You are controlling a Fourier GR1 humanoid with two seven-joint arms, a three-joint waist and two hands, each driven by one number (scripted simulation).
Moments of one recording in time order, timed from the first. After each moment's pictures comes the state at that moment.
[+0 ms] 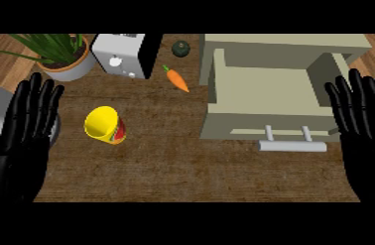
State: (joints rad) left arm 0.02 0.11 -0.02 -2.10 -0.03 -0.02 0.00; right arm 0.00 -0.14 0.02 -2.10 -0.07 0.01 0.03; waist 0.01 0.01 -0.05
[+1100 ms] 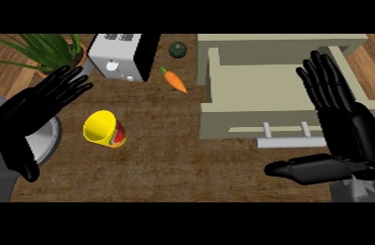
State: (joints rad) left arm -0.33 0.47 0.11 -1.24 0.68 -0.91 -0.02; right arm -0.16 -0.17 0.02 -1.93 -0.10 0.08 0.09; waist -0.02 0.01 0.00
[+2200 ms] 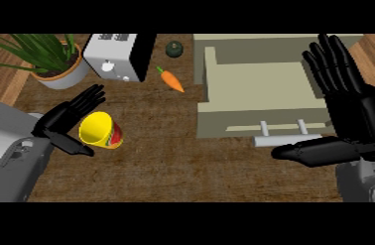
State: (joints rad) left arm -0.51 0.43 0.05 -0.54 -0.01 -0.72 -0.59; right arm -0.26 -0.20 -0.05 -1.87 -0.12 0.13 0.08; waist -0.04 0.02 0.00
